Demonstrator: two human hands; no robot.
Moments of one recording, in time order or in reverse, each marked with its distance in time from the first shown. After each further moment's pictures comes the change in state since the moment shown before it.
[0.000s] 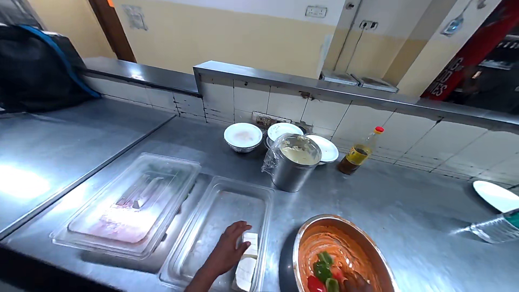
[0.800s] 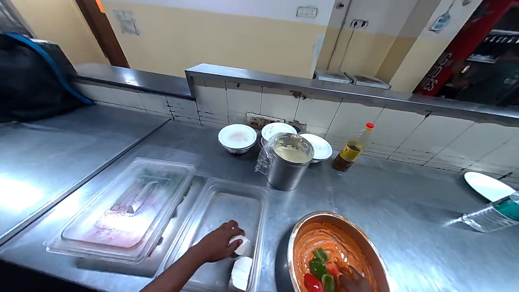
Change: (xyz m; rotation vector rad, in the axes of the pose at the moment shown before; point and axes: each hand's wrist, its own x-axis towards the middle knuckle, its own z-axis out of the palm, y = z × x) left_hand 0.026 -0.004 -0.034 0.416 -0.407 0.049; right_hand -0.002 -0.004 -0.002 0.015 -0.026 0.020
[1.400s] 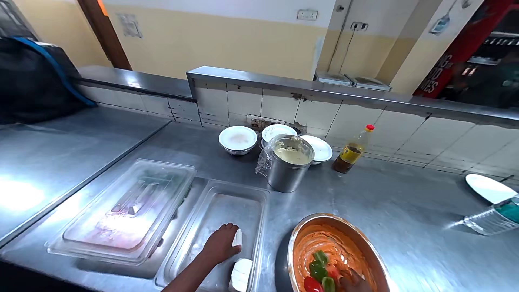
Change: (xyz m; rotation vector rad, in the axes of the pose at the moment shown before) left_hand 0.011 0.019 0.008 0.078 0.034 -0.318; right_hand 0.003 0.003 0.000 0.004 -0.012 -0.018
